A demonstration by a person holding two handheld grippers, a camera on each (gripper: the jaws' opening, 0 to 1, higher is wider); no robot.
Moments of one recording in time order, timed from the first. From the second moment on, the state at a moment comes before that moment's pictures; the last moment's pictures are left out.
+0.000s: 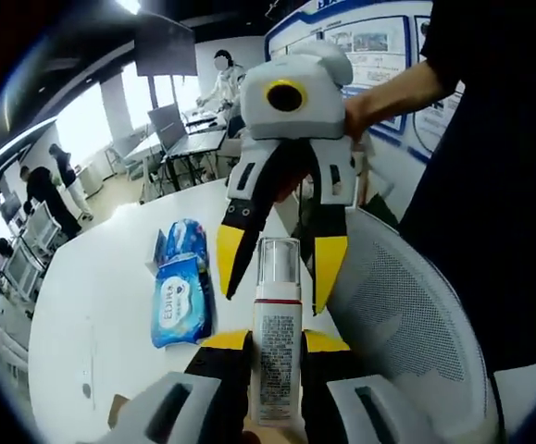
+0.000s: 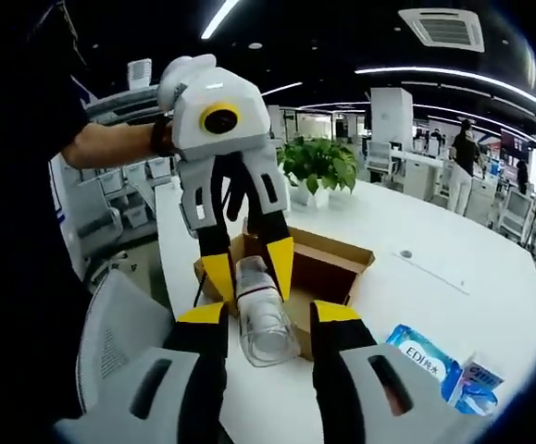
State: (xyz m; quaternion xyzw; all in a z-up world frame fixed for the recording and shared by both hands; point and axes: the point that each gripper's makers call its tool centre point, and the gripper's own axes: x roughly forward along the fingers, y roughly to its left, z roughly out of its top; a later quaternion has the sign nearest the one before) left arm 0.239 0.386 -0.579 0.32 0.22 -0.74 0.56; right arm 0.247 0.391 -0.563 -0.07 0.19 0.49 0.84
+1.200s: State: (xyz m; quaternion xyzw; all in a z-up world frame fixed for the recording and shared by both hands) left arm 0.215 0.384 -0.585 0.26 0.24 -0.78 0.51; right arm 0.219 0.396 -0.575 -0.13 0.22 0.54 0.80
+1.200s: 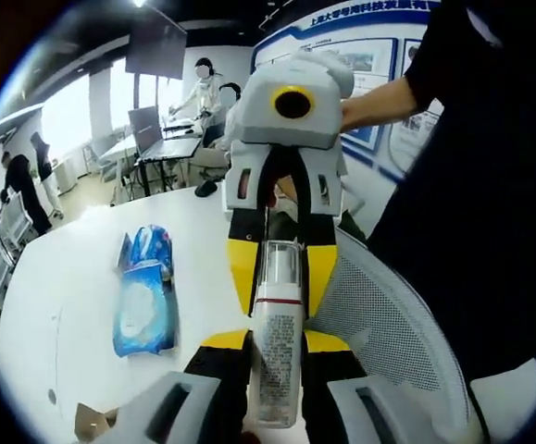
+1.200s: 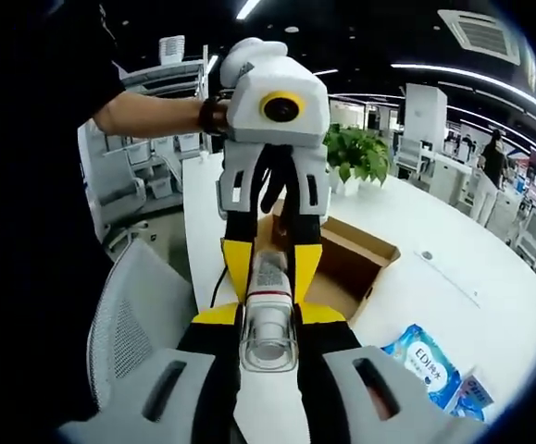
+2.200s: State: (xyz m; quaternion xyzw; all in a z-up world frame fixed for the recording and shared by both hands) left arm 0.224 0.389 -0.610 0.22 0.27 -0.75 0.57; right arm 0.219 0.357 -0.602 -0.11 0.30 0.51 0.80
